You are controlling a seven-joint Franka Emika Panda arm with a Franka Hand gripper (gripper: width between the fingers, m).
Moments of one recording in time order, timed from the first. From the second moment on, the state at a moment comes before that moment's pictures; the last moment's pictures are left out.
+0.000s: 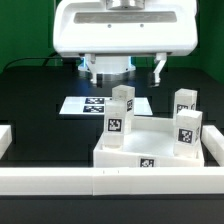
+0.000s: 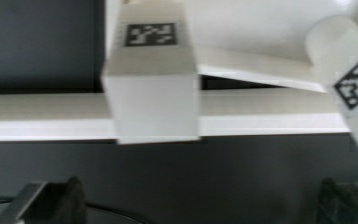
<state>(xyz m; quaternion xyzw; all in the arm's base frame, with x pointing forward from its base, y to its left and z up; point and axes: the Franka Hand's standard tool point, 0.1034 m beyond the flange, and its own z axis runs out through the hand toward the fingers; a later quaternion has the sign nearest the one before) 0.594 -0.022 0.121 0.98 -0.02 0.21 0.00</state>
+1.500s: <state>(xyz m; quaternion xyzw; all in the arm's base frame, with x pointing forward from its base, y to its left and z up) 0.596 -0.035 0.084 1.00 -0.02 0.03 -0.01</state>
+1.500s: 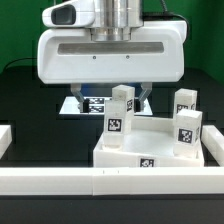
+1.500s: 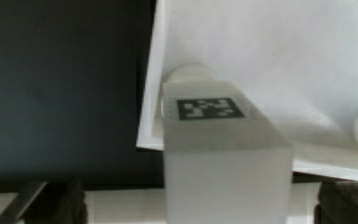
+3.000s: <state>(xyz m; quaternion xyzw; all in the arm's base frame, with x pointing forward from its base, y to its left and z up) 0.594 -0.026 0.081 0.91 -0.41 0.03 -0.04</state>
